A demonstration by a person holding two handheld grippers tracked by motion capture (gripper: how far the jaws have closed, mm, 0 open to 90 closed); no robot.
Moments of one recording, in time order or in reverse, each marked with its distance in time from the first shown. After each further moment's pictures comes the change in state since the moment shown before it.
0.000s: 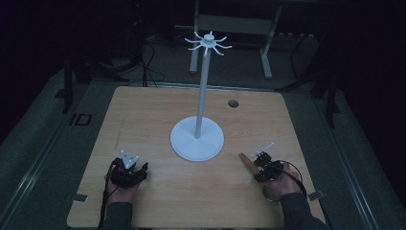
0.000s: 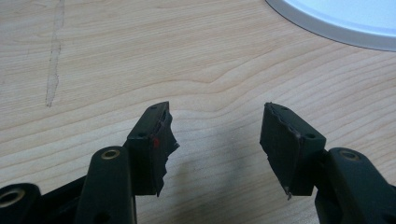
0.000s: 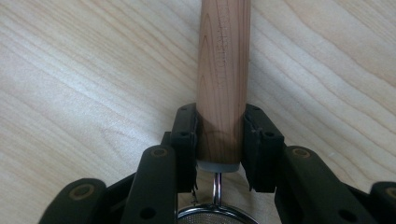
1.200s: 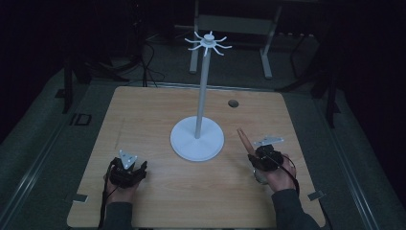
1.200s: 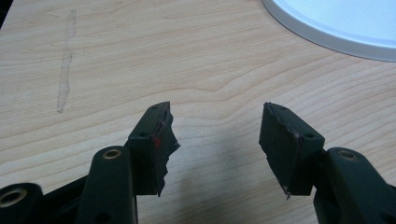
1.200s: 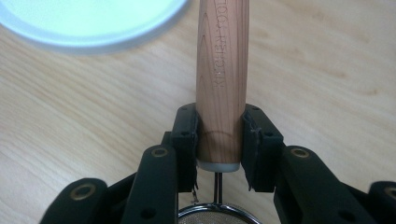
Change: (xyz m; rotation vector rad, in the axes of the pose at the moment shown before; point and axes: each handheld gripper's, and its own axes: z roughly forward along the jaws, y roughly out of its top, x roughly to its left) left arm 0.001 0.001 -0.003 -0.031 0.019 -0.004; right arm 0.000 0.015 -0.025 -0.426 -0.057 0.050
